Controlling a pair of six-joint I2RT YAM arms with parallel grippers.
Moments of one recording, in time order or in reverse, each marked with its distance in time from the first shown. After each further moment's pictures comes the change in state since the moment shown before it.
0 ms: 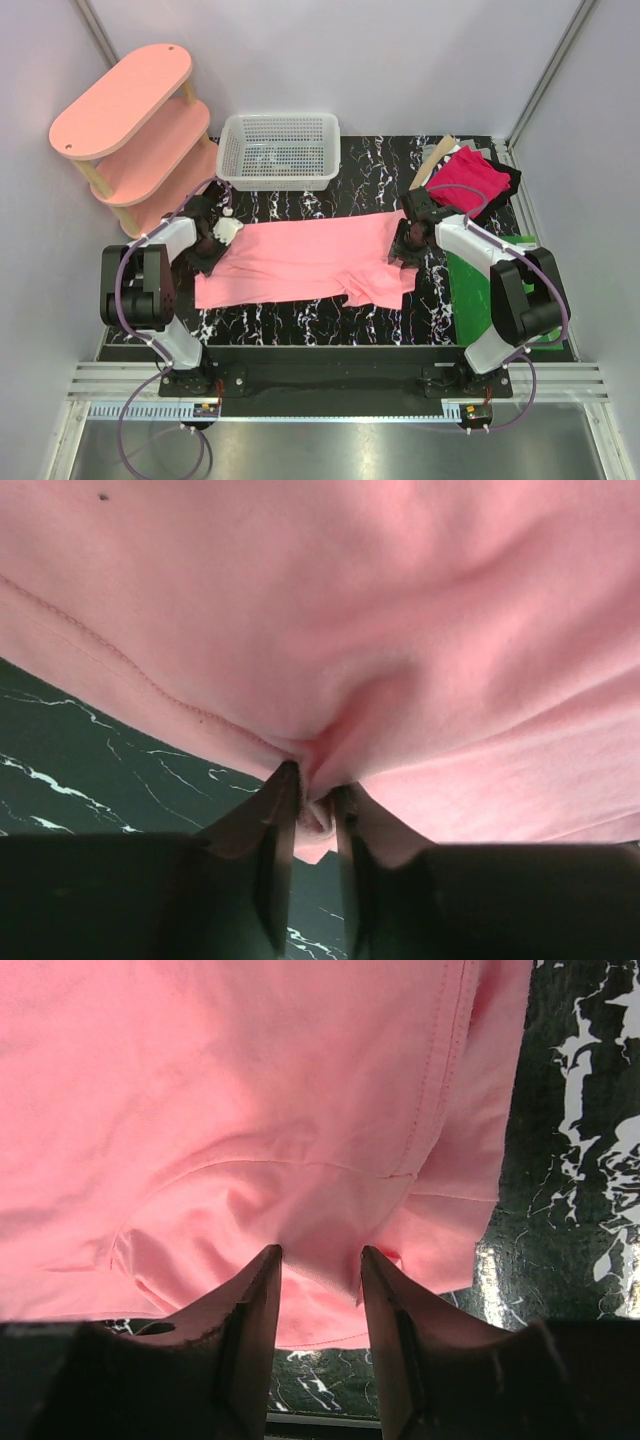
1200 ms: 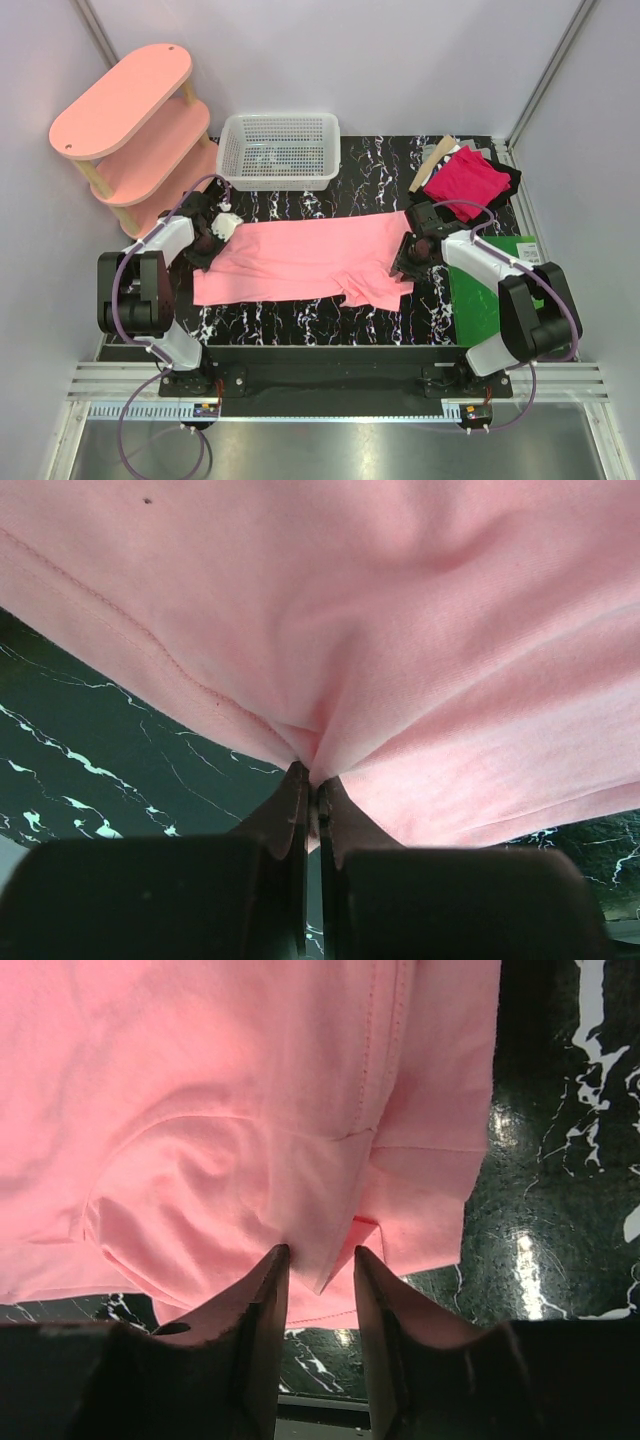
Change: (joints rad) left arm 0.000 -0.044 0.025 -0.027 -0.003 -0.002; right arm 0.000 -0.100 -0.153 0.054 -0.055 0.072
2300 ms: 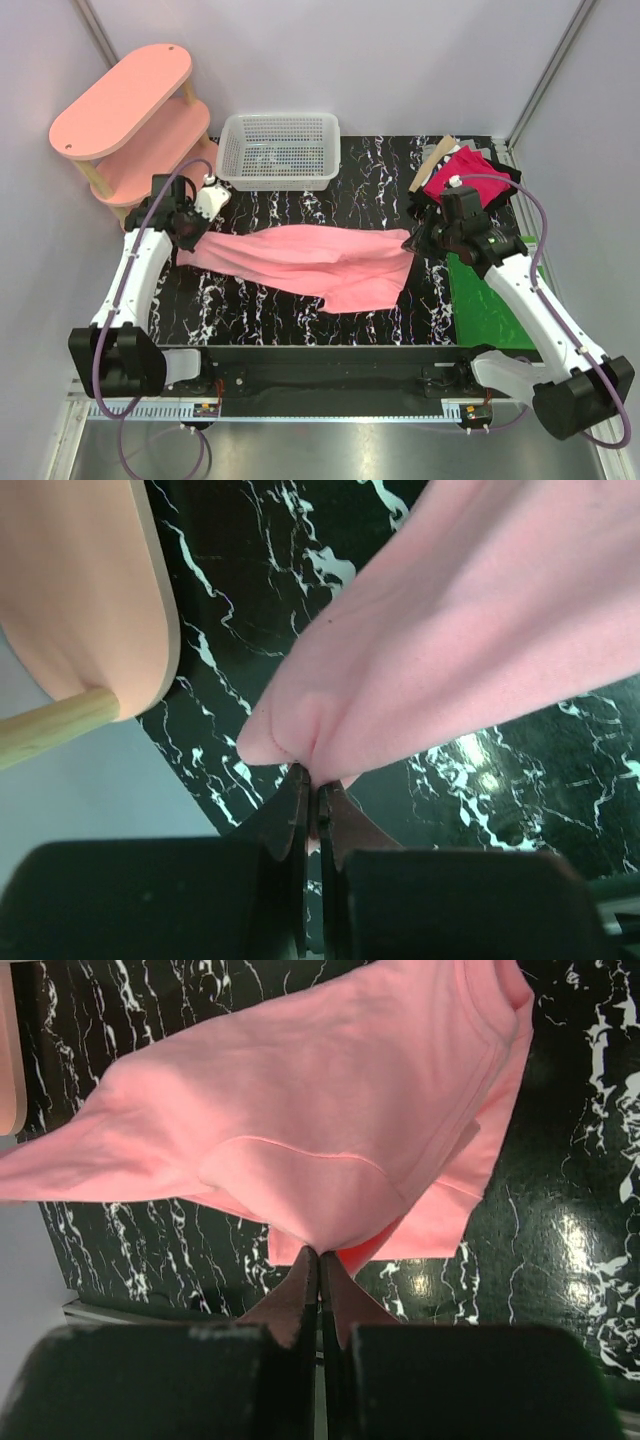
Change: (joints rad) left arm 0.000 -0.321 0.160 -0.159 0.020 0.037; right arm 0.000 -0.379 0.174 -0.157 -0.015 -0.017
